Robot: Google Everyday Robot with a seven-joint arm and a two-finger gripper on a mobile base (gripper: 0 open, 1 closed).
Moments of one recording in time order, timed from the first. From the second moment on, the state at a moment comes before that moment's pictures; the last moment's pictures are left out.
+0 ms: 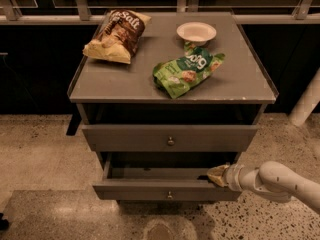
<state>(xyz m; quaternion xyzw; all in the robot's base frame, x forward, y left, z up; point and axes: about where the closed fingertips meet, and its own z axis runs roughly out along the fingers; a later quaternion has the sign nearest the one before) 0.565 -0.236 0.423 -0.38 0.82 0.18 0.38</state>
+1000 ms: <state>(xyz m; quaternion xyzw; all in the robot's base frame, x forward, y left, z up) 0.504 -0.234 0.417 -0.33 0.85 0.22 0.35</state>
